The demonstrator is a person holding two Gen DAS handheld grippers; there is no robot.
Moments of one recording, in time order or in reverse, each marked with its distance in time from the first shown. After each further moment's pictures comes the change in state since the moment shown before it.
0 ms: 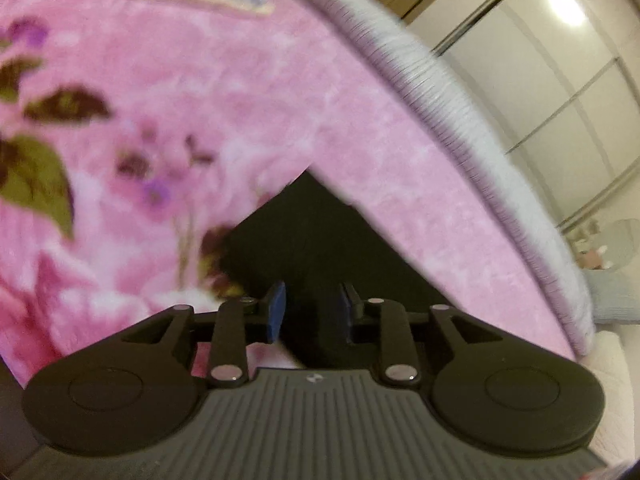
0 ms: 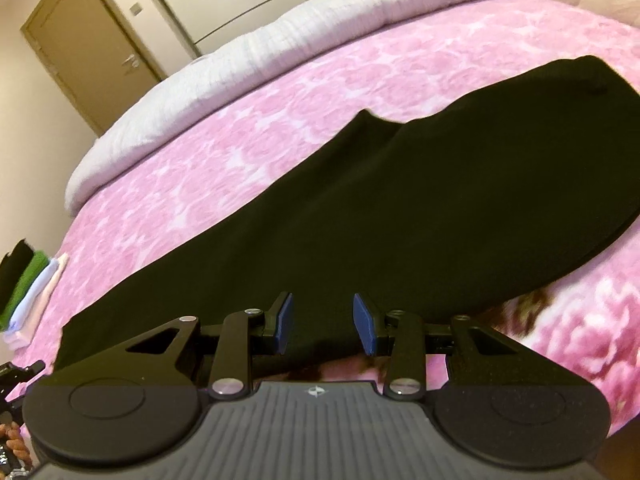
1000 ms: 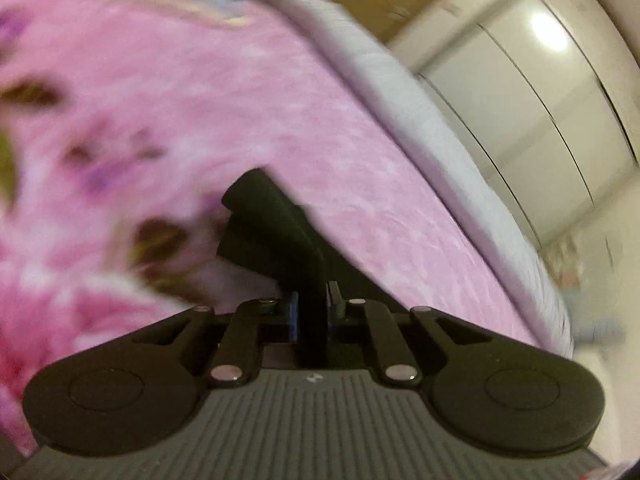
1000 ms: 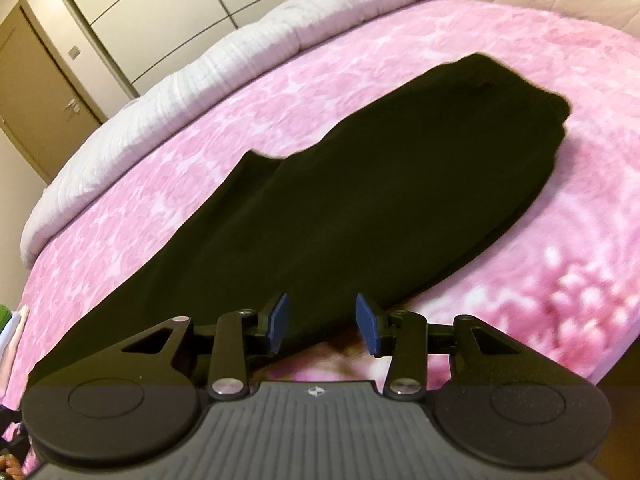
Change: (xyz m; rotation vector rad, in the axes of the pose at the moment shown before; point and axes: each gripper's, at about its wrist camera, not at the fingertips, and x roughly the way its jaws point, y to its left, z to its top) left arm 0.004 -0.047 -0.008 0.070 -0.086 -0.115; right arm -0.039 -0.072 0.008 0.128 -0.085 -0.139
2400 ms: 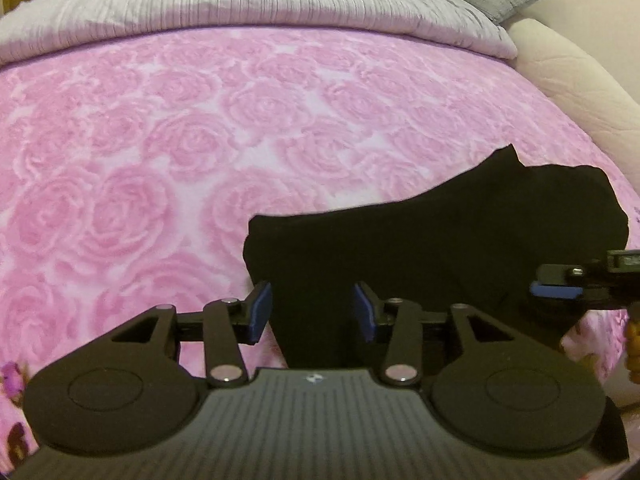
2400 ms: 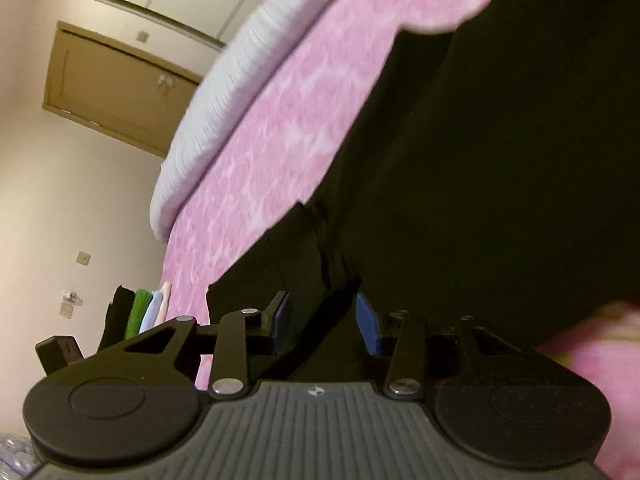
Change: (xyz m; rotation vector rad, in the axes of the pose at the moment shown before) left arm 0.115 -0.157 -0.034 0.850 0.476 -0.138; right arm 0.106 0.066 0.001 0.199 0.313 0.473
